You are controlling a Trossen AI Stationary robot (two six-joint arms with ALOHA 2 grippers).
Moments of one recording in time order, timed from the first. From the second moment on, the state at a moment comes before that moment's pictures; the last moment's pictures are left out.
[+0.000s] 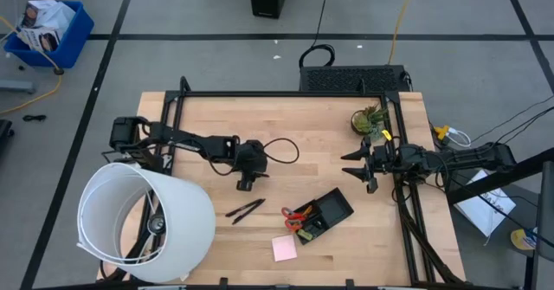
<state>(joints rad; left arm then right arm) 0.07 1.68 0.89 -0.26 0.05 0.27 0.06 0.30 0.02 0.30 0.05 0.14</state>
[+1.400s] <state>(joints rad) 0.06 1.88 1.11 -0.44 0.07 0.21 0.06 0.30 0.02 0.30 0.05 0.14</state>
